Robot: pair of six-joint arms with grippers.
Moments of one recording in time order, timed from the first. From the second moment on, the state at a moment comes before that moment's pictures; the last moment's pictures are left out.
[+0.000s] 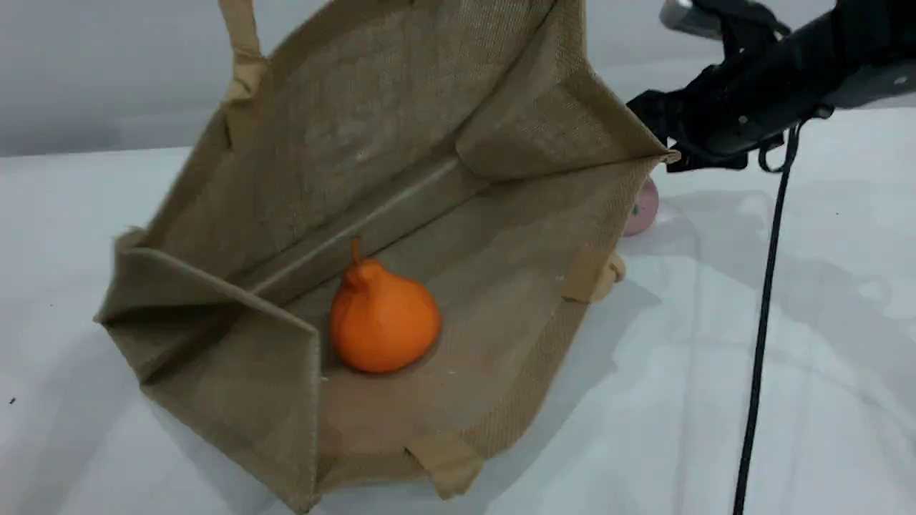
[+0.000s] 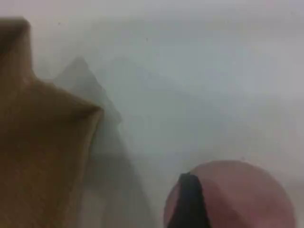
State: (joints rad) left arm -0.17 1.75 -1.86 -0.71 1.22 0.62; right arm 0.08 2.31 -1.37 1.74 0.34 -1.57
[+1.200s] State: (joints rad) left arm -0.17 1.75 -1.86 -0.71 1.22 0.62; right arm 0.12 2.39 -1.41 1.70 0.24 -1.57
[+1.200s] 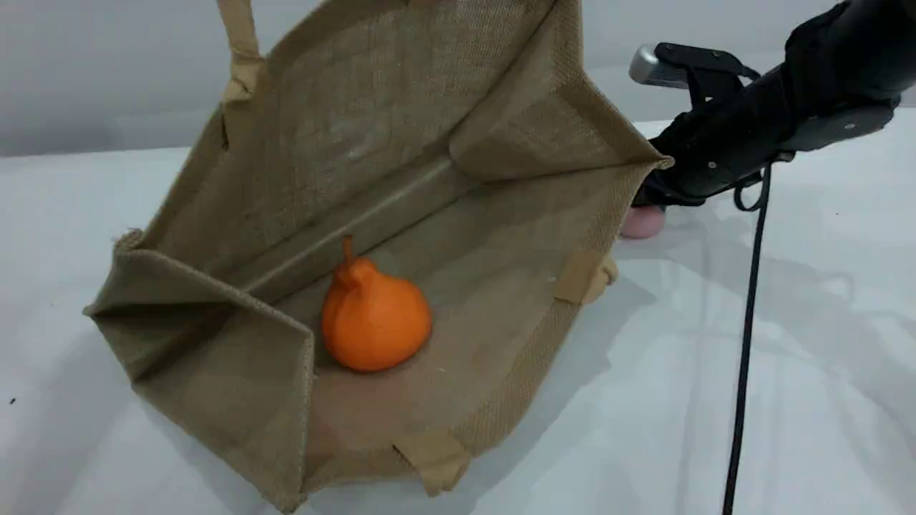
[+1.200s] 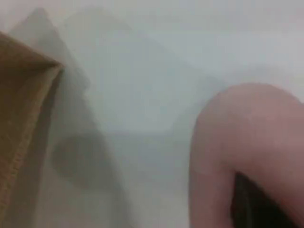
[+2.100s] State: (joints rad) left arm -0.17 1.75 -1.86 -0.71 1.22 0.65; right arm -0.19 2.02 -1.32 1.18 0.58 -1.13
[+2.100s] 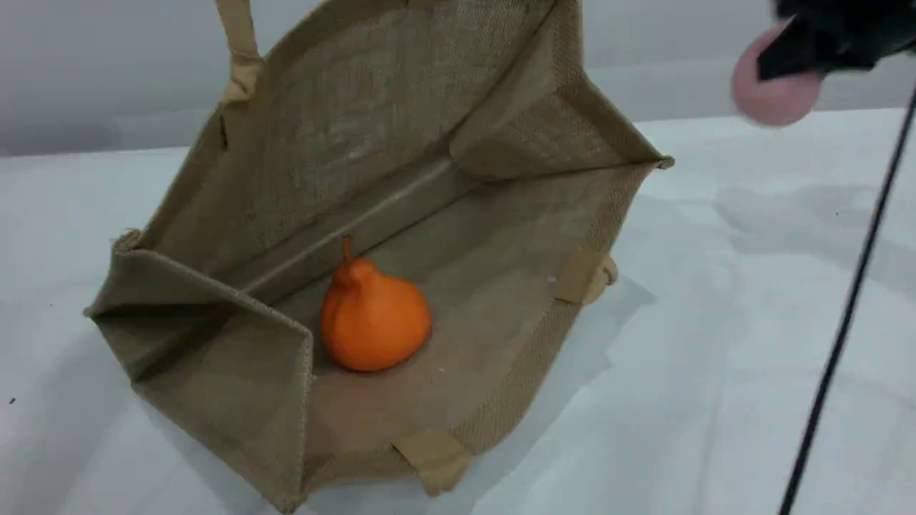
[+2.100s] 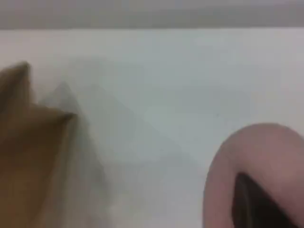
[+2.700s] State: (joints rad) left arm -0.17 1.75 -1.86 -0.71 1.22 0.68; right arm -0.04 1.89 -1.32 1.13 1.22 -1.12
